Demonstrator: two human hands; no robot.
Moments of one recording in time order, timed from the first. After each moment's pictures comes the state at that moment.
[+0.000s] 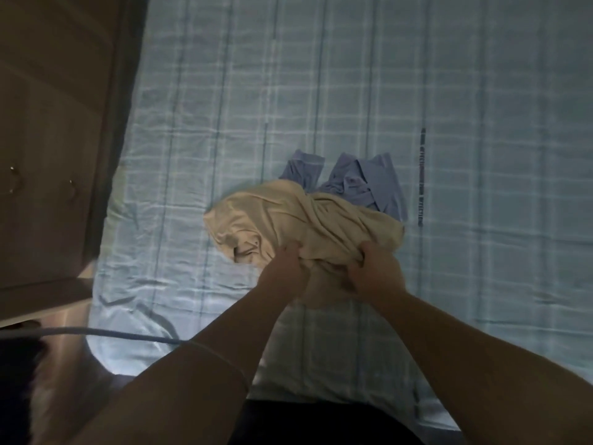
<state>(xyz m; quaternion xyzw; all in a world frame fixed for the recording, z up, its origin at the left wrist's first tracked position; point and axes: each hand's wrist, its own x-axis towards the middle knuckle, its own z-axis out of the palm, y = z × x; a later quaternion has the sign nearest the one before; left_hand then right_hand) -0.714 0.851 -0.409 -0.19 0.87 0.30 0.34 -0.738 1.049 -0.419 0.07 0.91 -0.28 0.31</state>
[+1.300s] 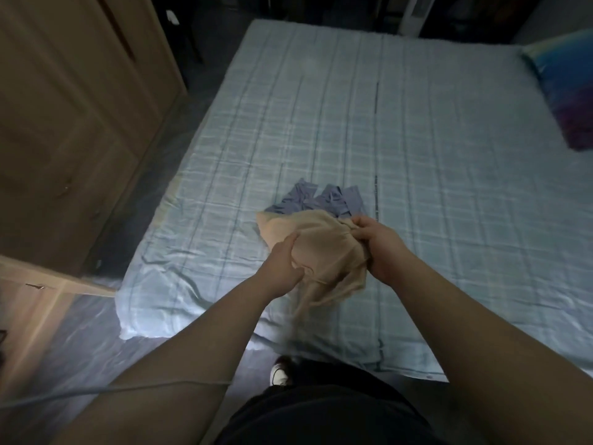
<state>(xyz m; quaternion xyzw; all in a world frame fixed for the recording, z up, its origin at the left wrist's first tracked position) -0.525 0.837 -0.223 -0.08 0.85 0.48 0.18 -0.585 1.037 -0.149 0.13 0.64 -0.70 0.28</state>
